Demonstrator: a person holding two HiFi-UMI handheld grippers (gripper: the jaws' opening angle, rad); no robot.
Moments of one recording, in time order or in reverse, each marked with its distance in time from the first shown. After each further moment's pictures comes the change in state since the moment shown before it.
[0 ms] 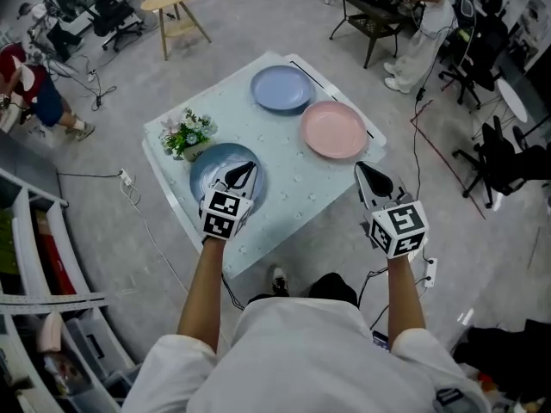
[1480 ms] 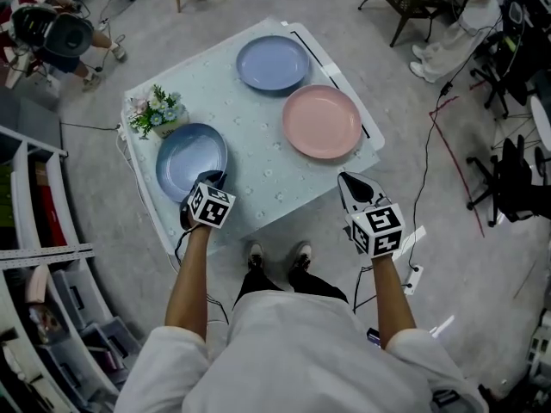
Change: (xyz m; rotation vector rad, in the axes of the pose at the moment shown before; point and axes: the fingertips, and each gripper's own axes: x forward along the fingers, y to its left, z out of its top) left arm 0.104 -0.015 -0.166 -0.033 0.600 0.180; right arm 0.066 -0.103 -0.129 0.089 0.249 0.211
